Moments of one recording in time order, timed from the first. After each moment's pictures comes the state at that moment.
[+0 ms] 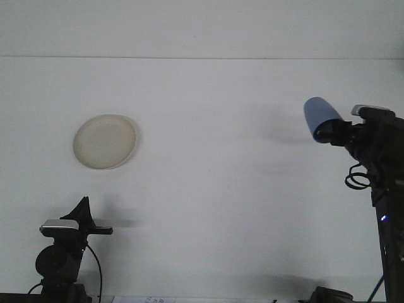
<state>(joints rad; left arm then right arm) -0.03 0.00 0.03 -0.01 -0.05 0.06 -0.15 1.26 1.26 -0.54 -0.34 0.12</state>
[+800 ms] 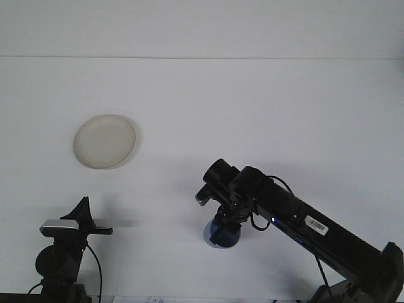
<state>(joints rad) -0.03 0.00 0.03 -0.01 -0.05 0.06 0.82 1.61 1.40 -1.28 -0.09 0.00</state>
